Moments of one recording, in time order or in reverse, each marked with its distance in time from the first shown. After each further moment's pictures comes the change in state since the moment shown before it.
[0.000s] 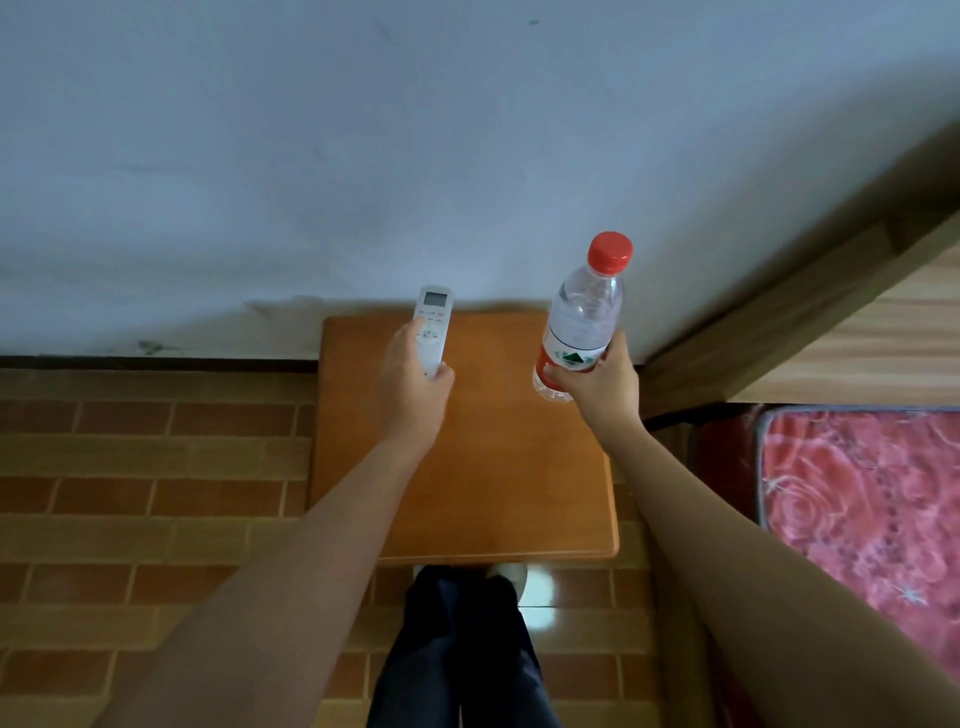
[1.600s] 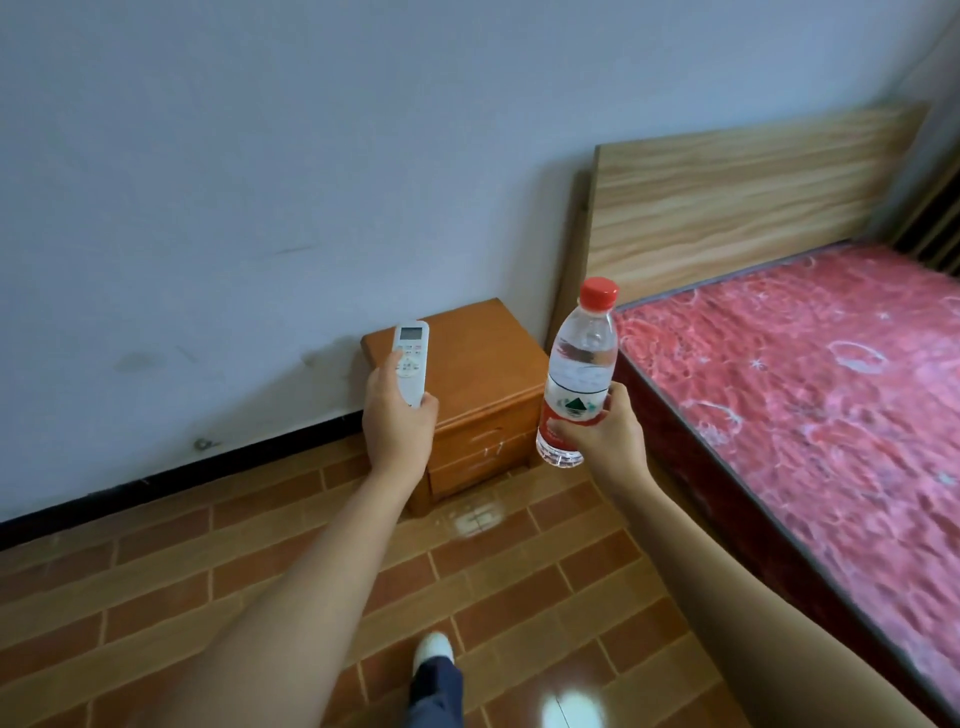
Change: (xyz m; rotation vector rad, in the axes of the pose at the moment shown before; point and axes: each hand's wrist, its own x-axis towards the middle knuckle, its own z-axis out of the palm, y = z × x) left_hand -0.407 -0.106 -0.394 -0.147 -0.050 0.432; right_hand -0.657 -0.037 0.039 0.179 0.452 -0.078
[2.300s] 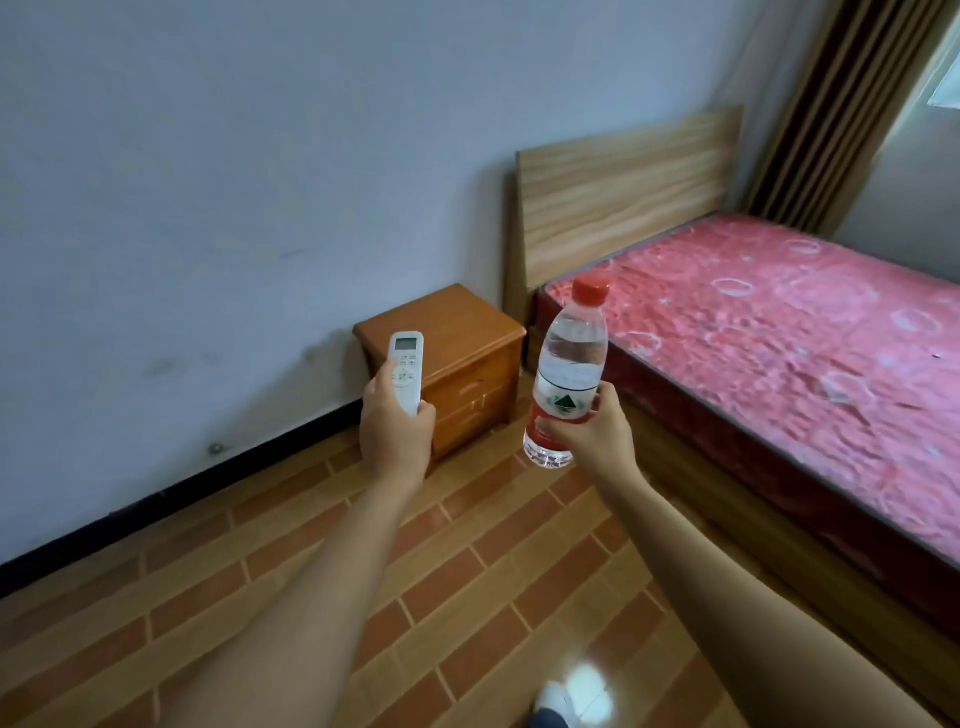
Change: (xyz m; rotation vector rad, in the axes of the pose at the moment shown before) left_hand -0.201 -0.053 -0.209 0.017 -0.096 0.156; right_hand -0.337 -0.020 0.011 0.138 0.187 -0.003
